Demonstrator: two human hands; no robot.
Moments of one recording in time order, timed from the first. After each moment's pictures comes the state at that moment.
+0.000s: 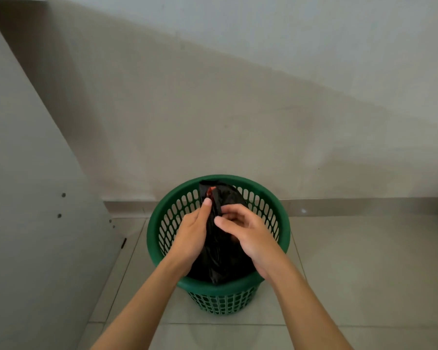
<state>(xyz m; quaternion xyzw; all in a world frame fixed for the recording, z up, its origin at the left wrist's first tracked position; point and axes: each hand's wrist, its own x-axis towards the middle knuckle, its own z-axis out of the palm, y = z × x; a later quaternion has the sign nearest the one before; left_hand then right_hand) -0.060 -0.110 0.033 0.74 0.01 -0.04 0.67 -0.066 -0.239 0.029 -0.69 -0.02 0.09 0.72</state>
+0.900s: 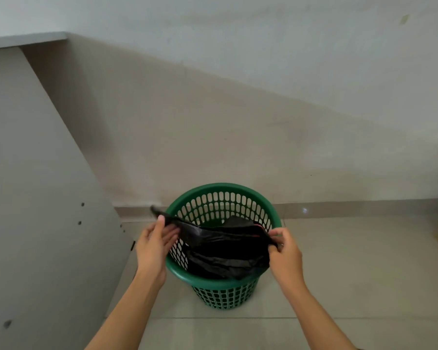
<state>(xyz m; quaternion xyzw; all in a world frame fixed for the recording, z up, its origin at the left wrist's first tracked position) -0.076 -0.051 0.034 0.56 0.24 0.08 0.79 -0.092 -0.285 -0.005 -0.79 0.16 -0.09 0.59</state>
